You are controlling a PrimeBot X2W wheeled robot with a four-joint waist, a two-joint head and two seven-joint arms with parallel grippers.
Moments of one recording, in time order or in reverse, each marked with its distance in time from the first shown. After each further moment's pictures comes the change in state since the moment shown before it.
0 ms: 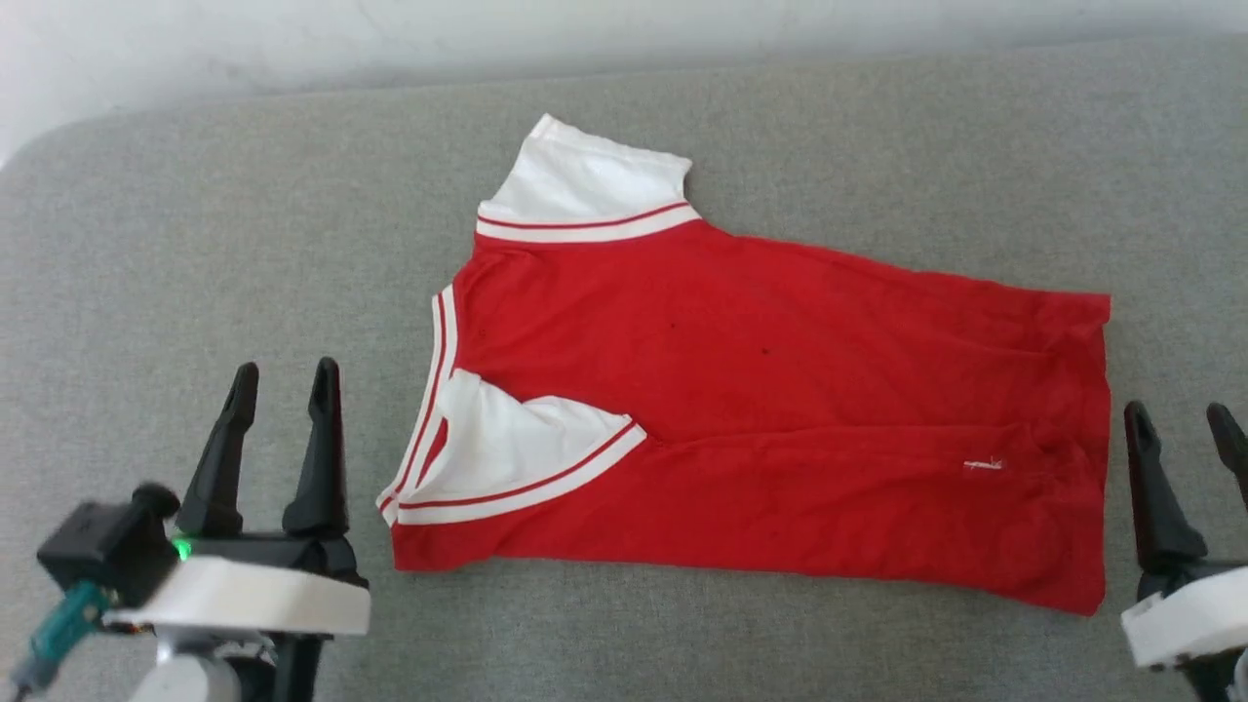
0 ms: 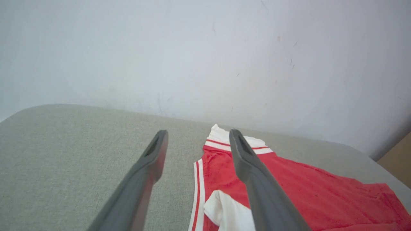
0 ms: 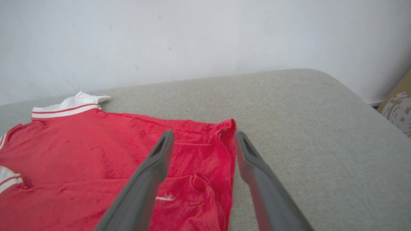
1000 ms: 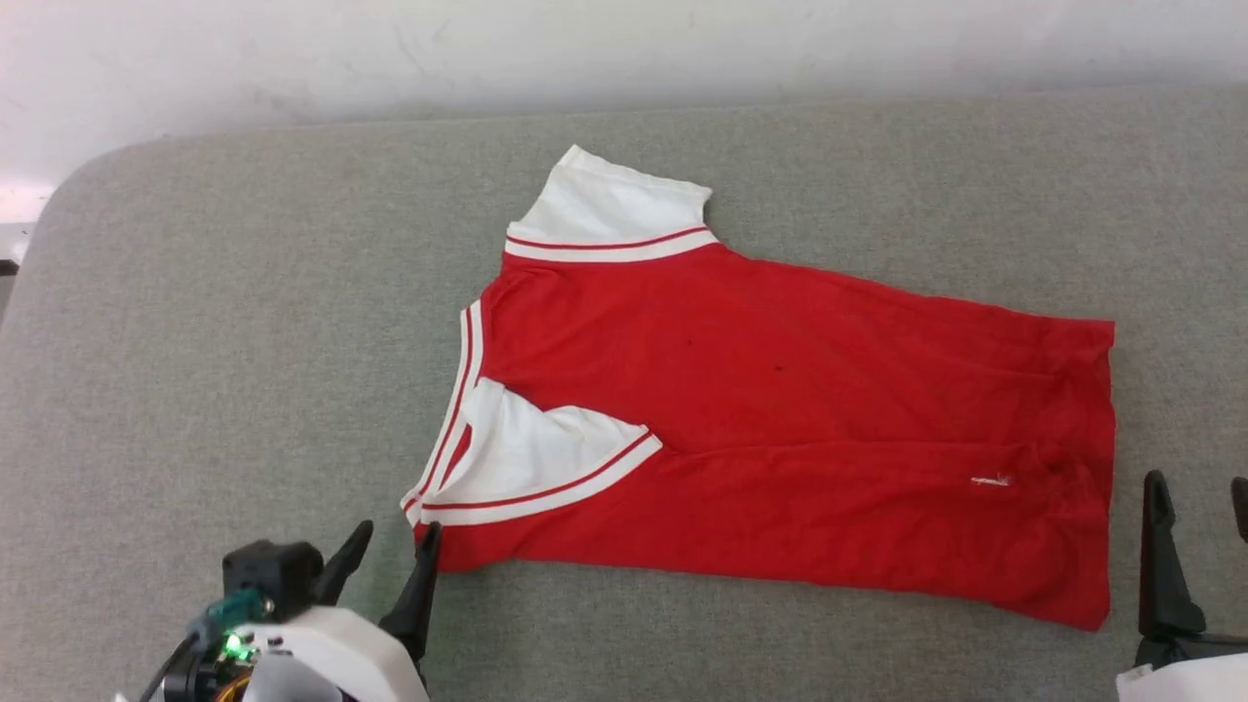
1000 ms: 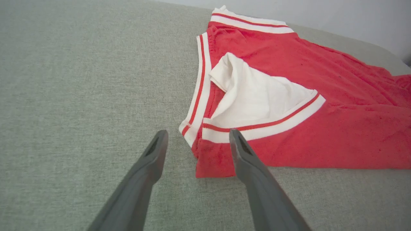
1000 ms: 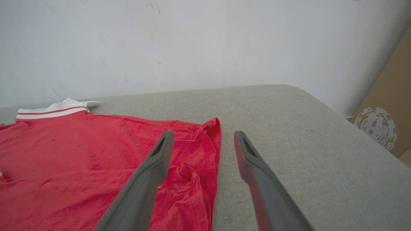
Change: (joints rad) left arm 0.123 -0.209 0.101 0.166 0.277 -0.198 0.361; right arm 0.105 0.079 -0.047 0.096 -0.143 0.000 -0.293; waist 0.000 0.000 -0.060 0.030
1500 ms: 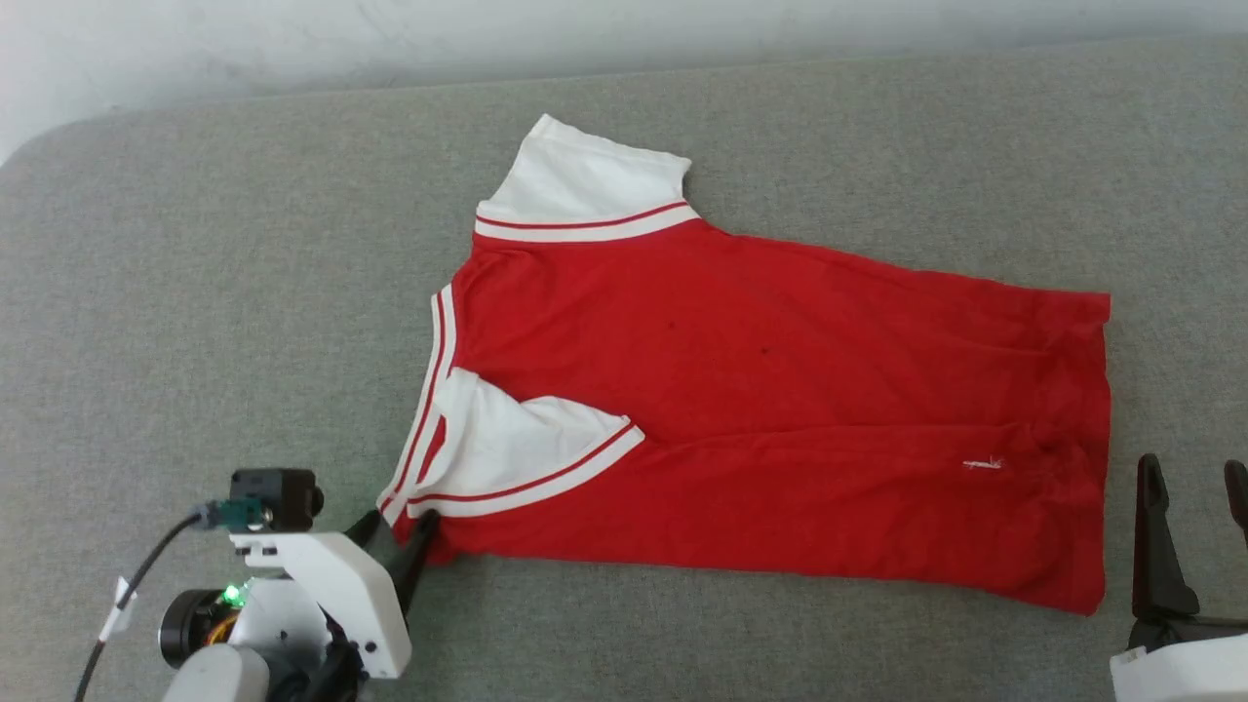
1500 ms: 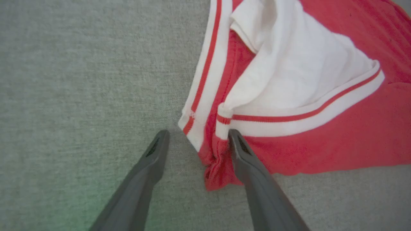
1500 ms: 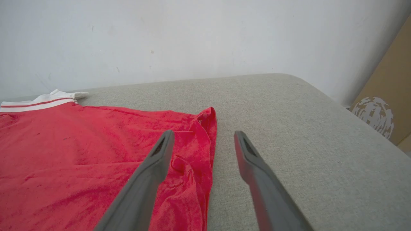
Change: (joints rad) left arm -0.153 0.026 0.002 0.143 -0.118 0.000 0.304; right arm -0.031 0.000 0.009 0.016 0.001 0.000 0.002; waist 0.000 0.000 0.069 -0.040
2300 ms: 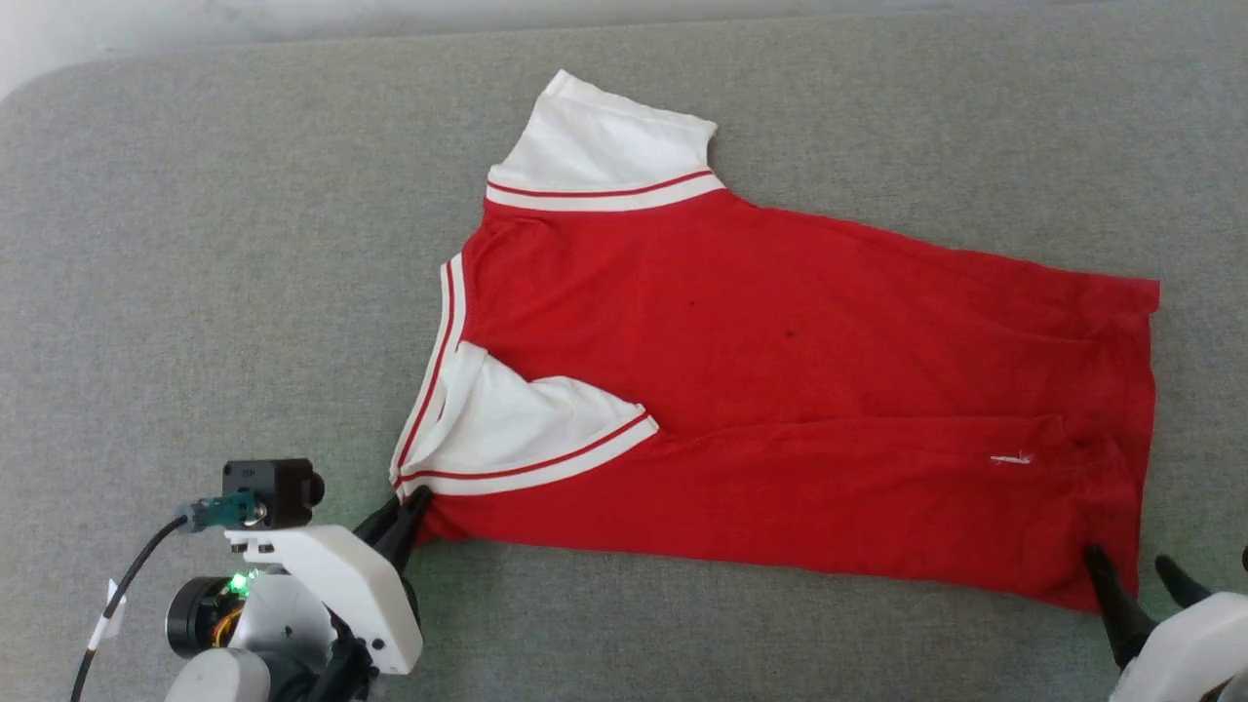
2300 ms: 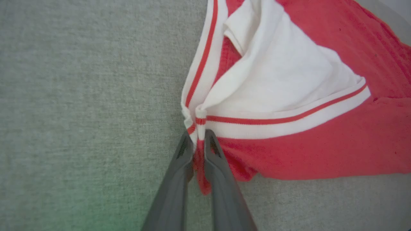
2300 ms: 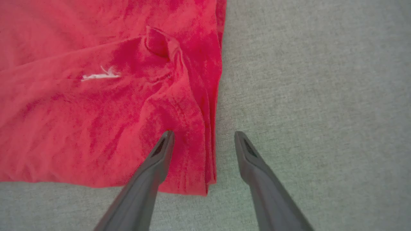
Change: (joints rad) left arm 0.030 0.001 0.005 -0.143 -0.037 0.024 0.017; right arm -0.011 0.002 -0.041 -0.033 0.120 0.000 0.641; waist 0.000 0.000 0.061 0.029
